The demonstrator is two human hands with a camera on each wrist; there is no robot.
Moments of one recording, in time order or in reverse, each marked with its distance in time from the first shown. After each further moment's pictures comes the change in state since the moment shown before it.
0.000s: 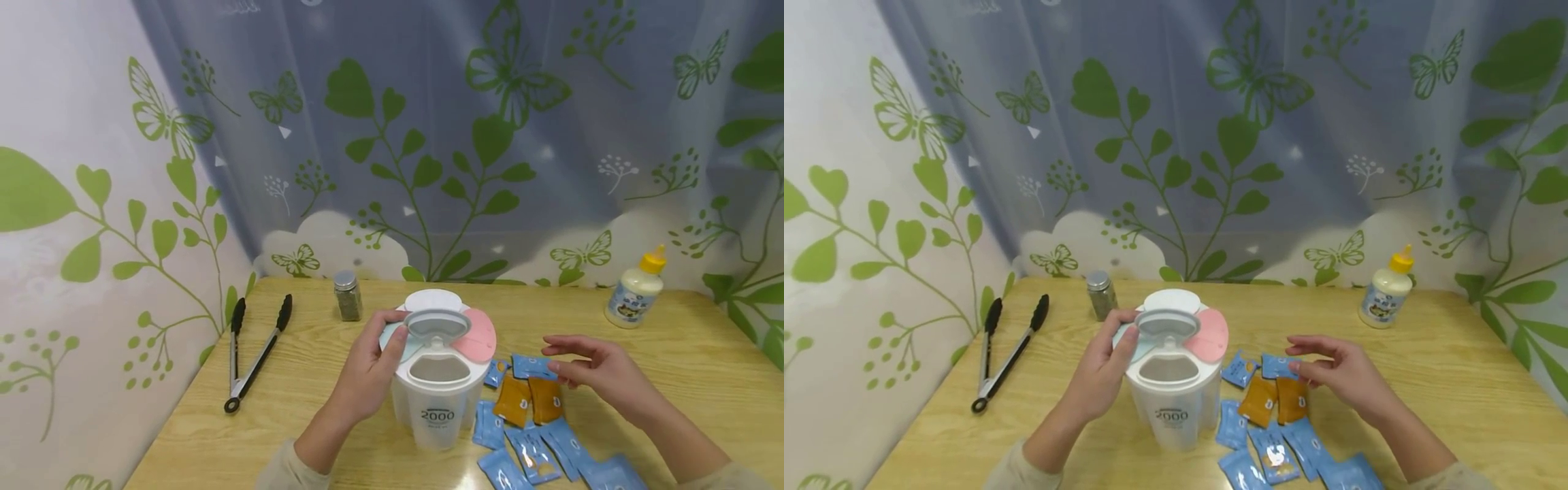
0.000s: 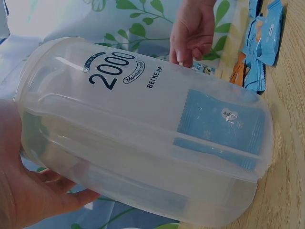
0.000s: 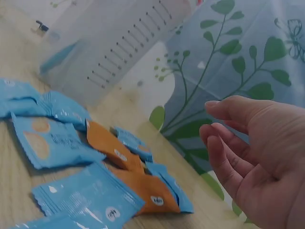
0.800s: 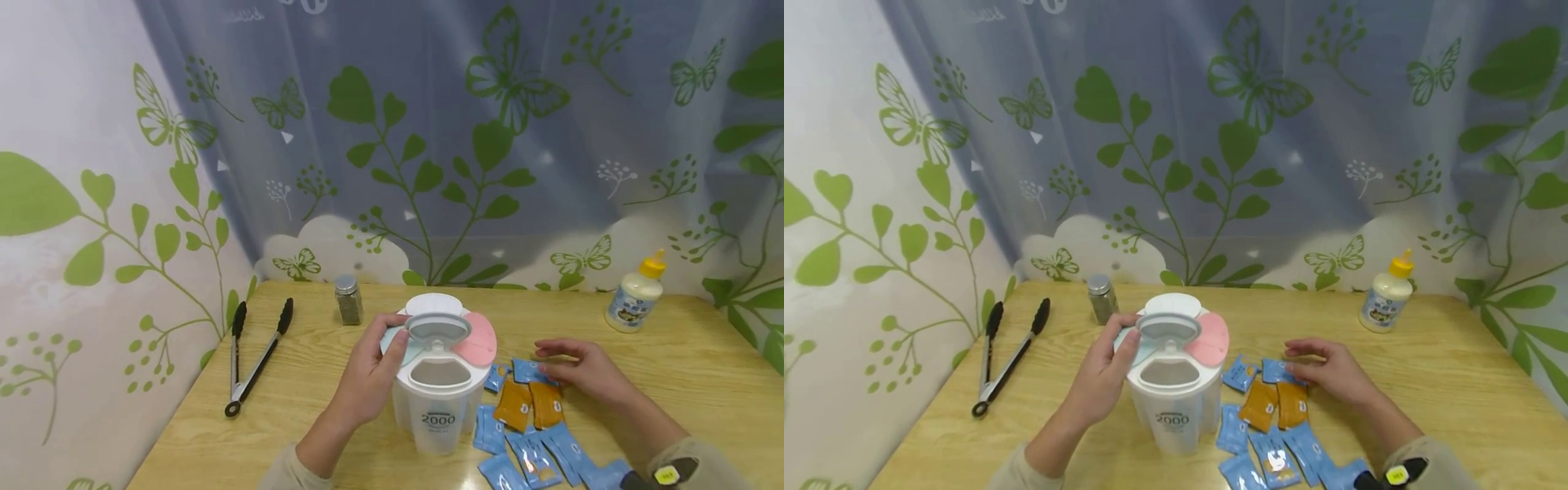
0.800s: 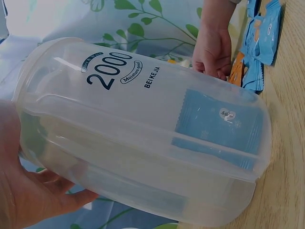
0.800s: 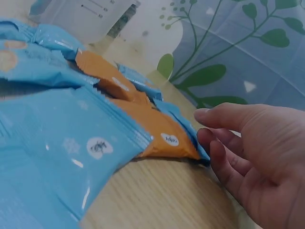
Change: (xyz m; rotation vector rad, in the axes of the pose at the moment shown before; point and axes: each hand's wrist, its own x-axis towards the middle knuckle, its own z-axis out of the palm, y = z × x) left_hand 0.000 0.000 0.002 0.002 0.024 0.010; right_hand 0.039 0.054 -0.003 -0.027 -0.021 0.077
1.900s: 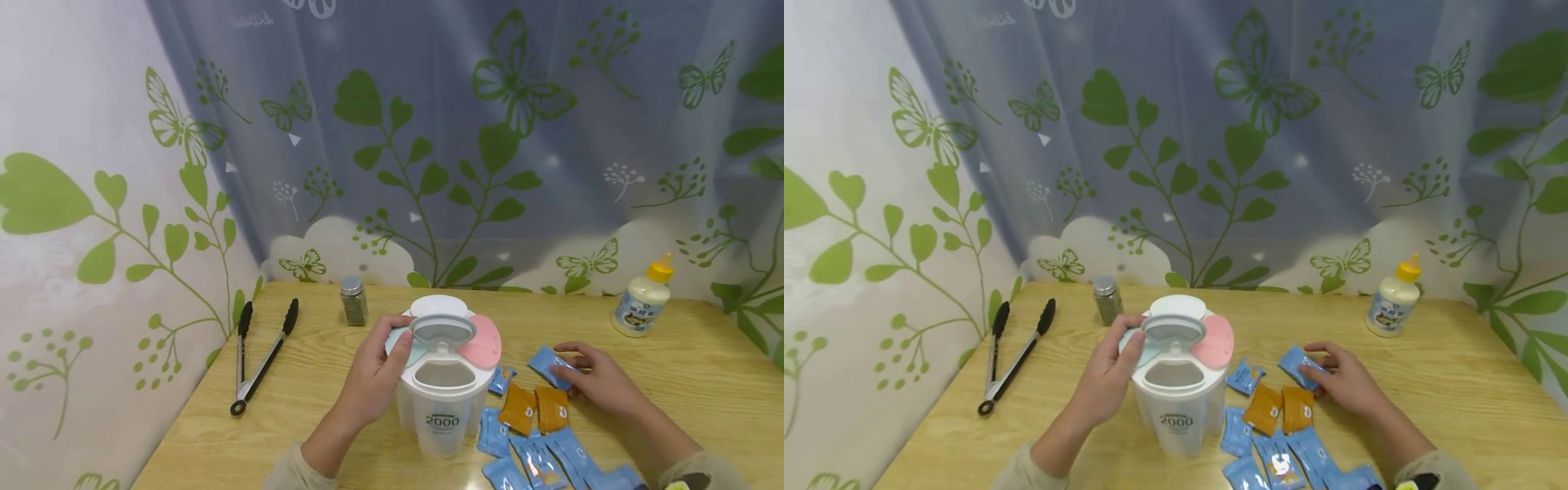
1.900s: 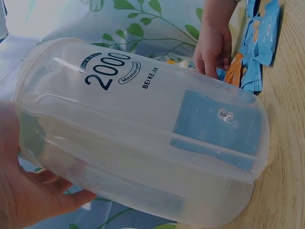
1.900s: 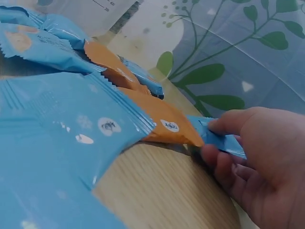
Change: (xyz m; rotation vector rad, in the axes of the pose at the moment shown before) left_hand -0.001 -0.002 -0.001 0.005 0.005 0.021; right_hand -0.007 0.000 0.000 -0.214 0.043 0.061
